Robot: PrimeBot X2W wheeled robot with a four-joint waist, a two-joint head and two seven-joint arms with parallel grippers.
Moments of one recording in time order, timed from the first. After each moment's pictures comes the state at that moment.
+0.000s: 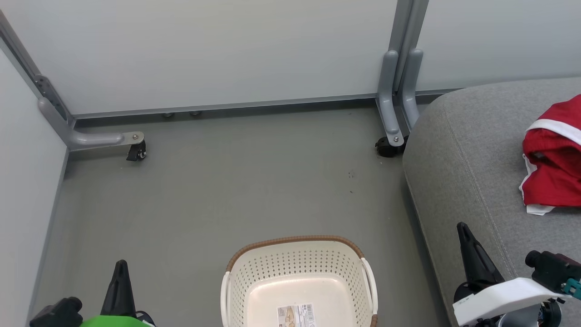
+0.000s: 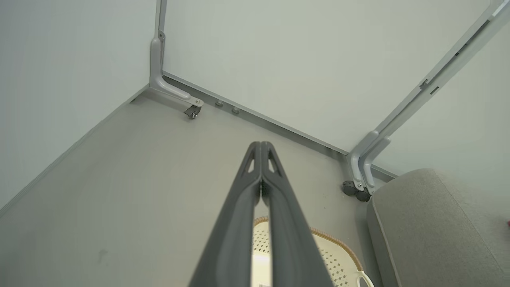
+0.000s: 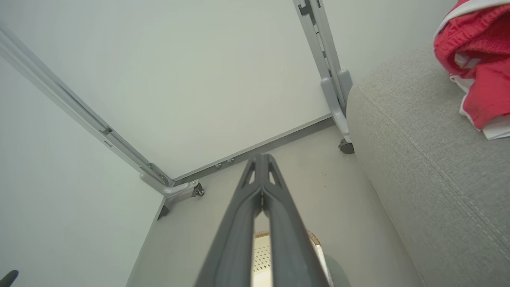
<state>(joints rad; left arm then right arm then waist) 0.09 0.07 0.05 0.22 -0.55 -0.08 -0.16 0.14 -0.07 0.01 -0.03 0.56 0.13 -0.04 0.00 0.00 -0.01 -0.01</state>
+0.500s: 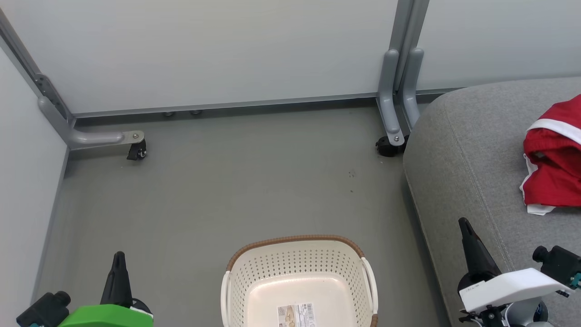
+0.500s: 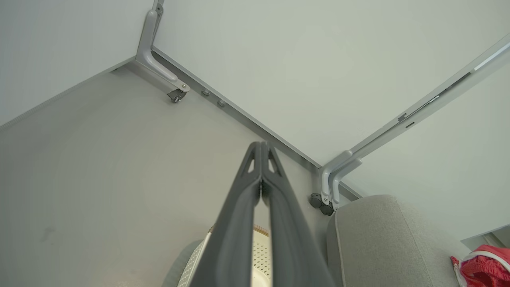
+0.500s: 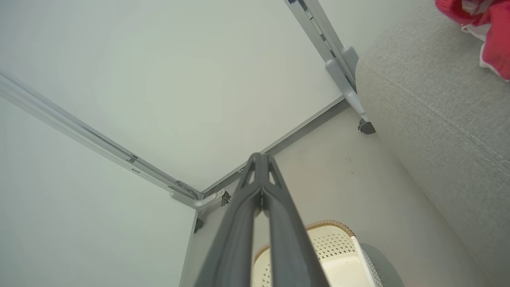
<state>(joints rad) 0.05 0.07 0.06 0.23 -0.77 -0.09 -0.10 0.09 -0.08 0.01 0.02 0.80 0.13 -0.03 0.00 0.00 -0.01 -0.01</state>
